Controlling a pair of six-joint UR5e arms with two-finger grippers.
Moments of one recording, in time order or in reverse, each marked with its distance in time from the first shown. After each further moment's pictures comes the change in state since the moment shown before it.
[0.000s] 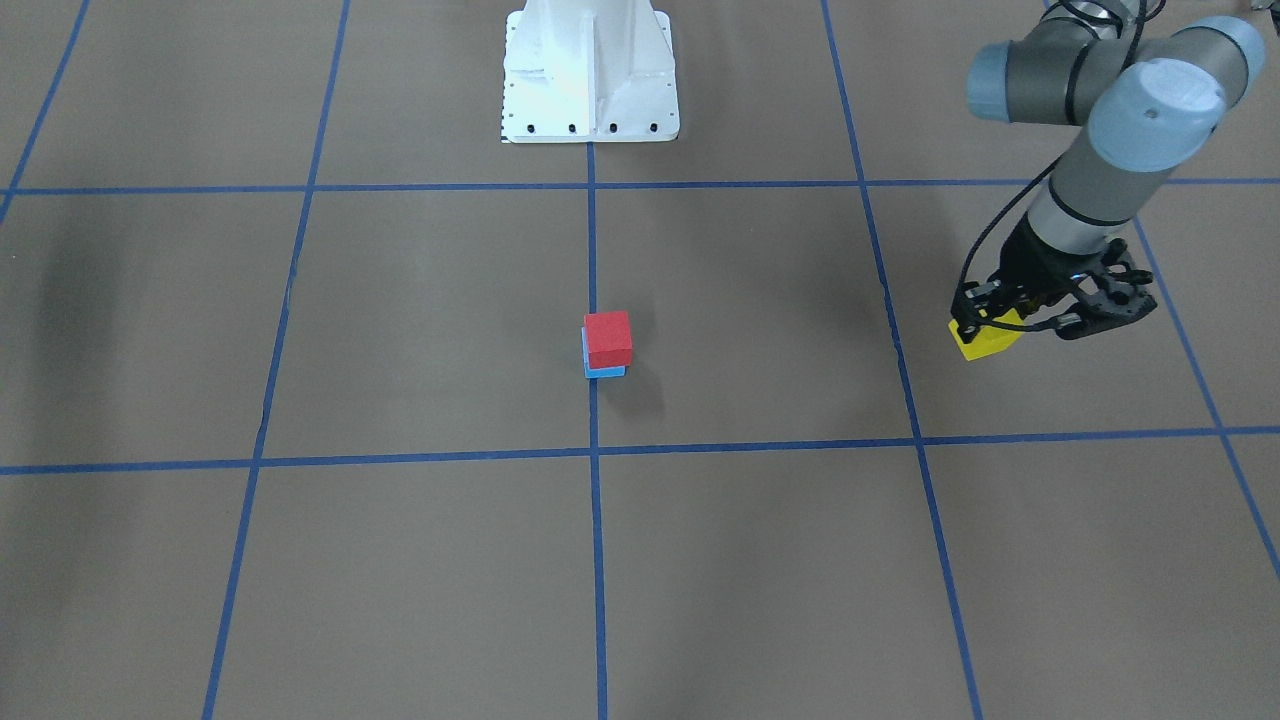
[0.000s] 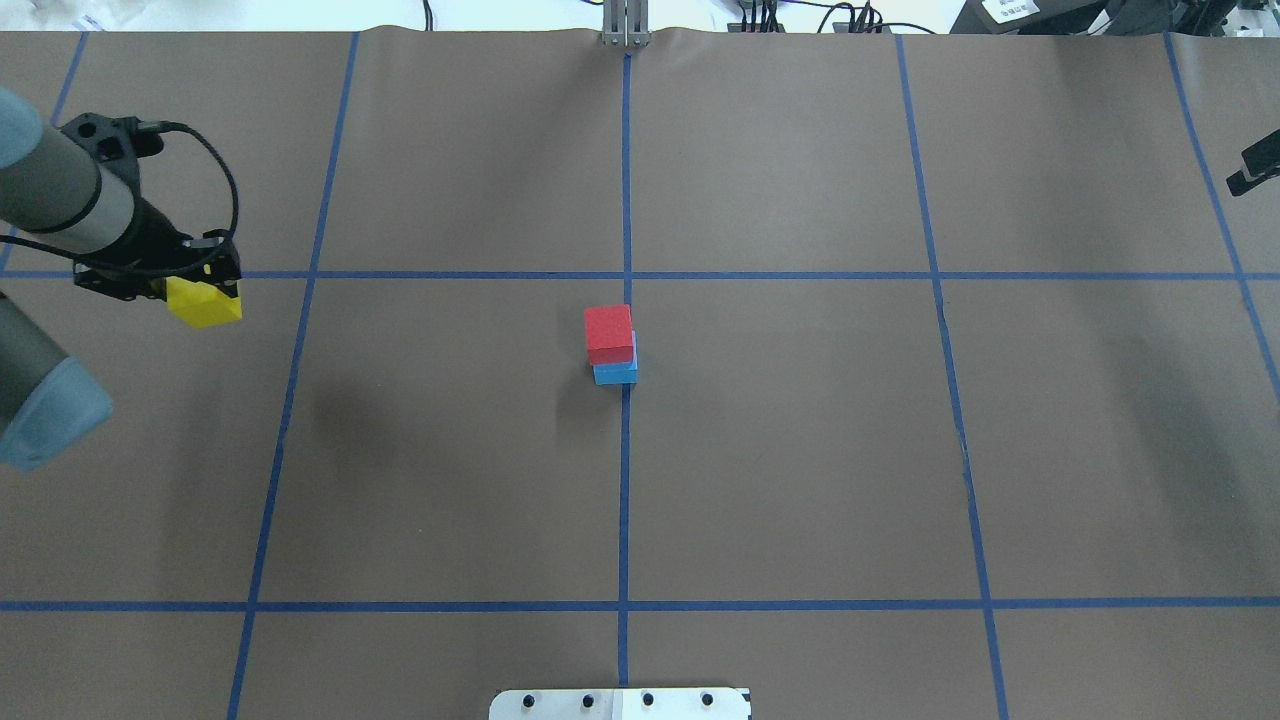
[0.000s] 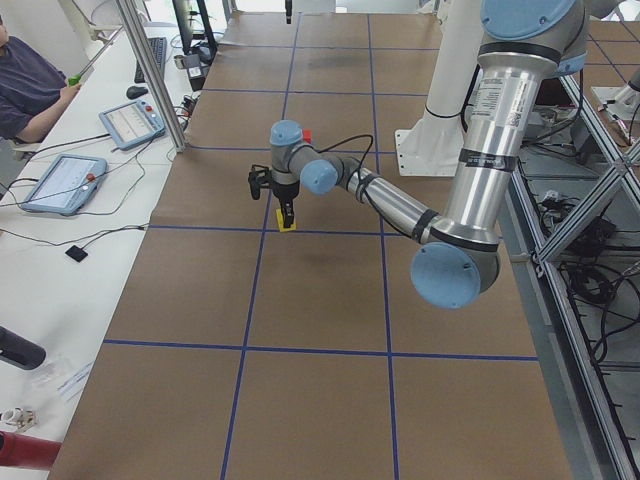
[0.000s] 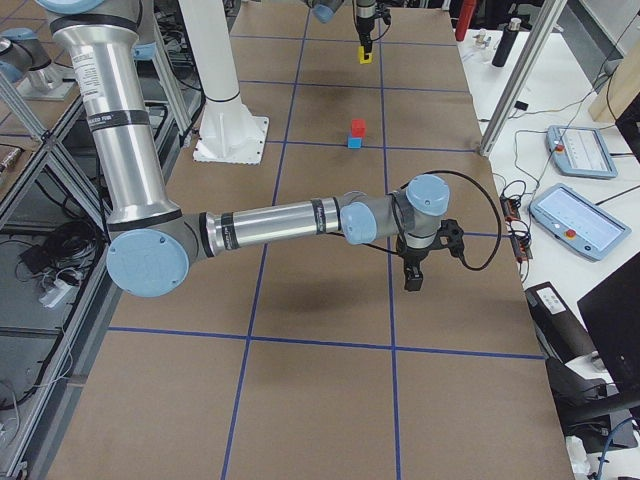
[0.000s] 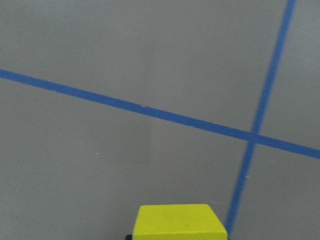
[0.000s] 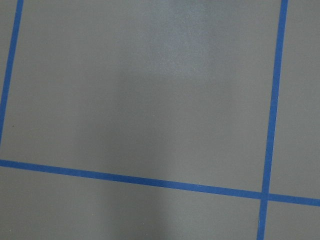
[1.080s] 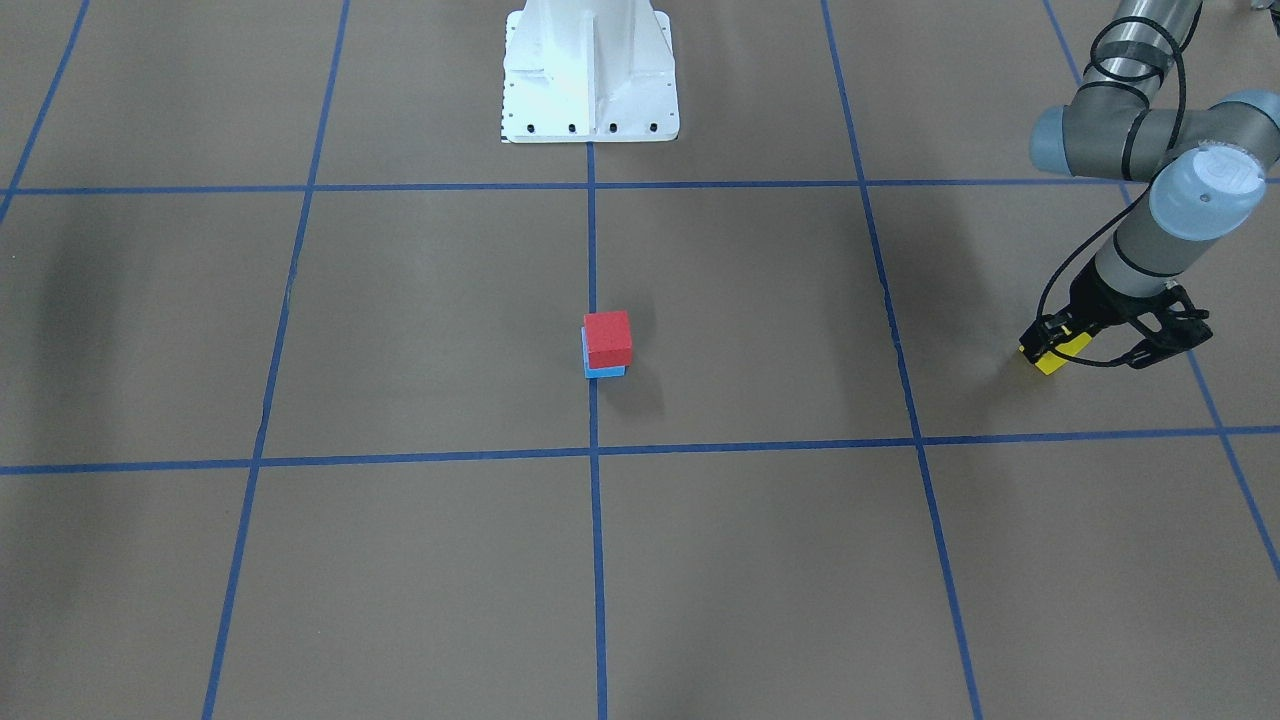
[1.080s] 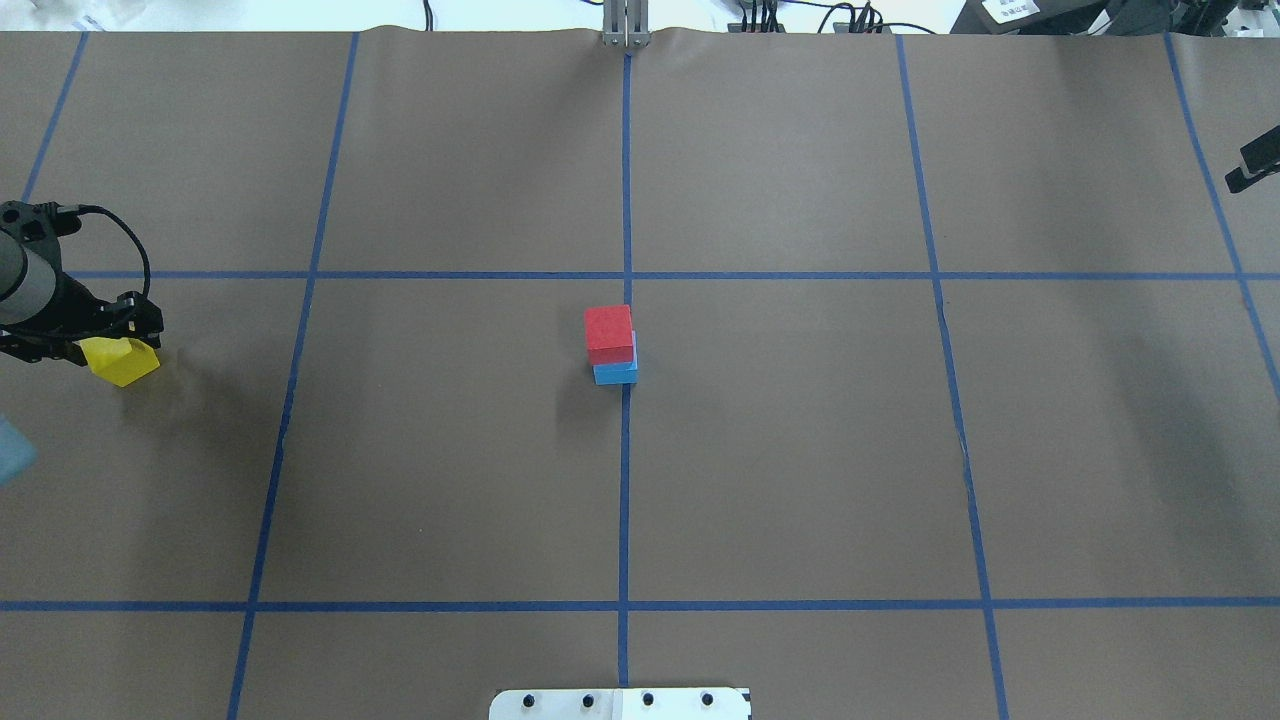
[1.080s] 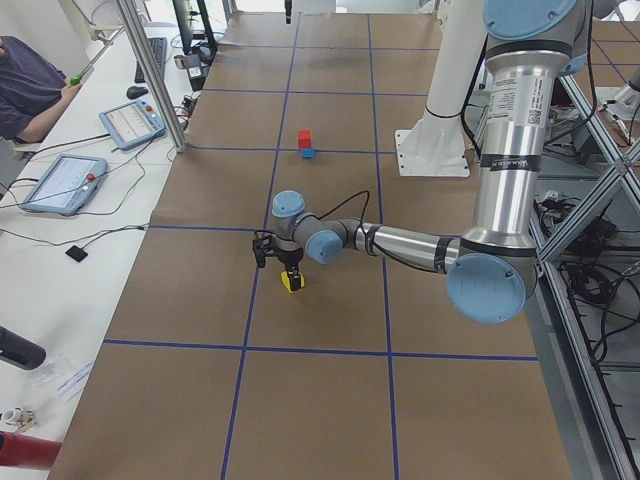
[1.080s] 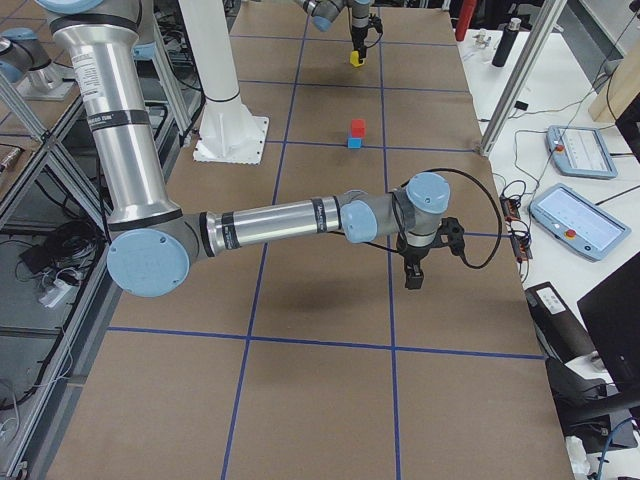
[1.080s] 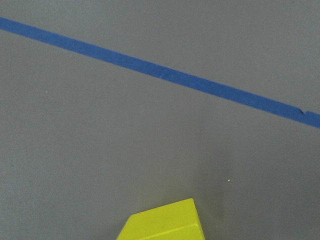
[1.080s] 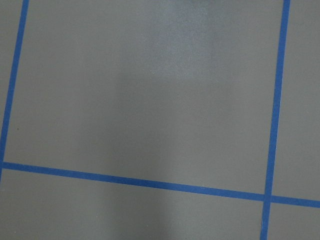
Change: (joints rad) left arm -0.044 0.250 0.255 -0.401 0.006 -0.019; right arm 0.000 0.003 0.004 0.000 0.001 0.007
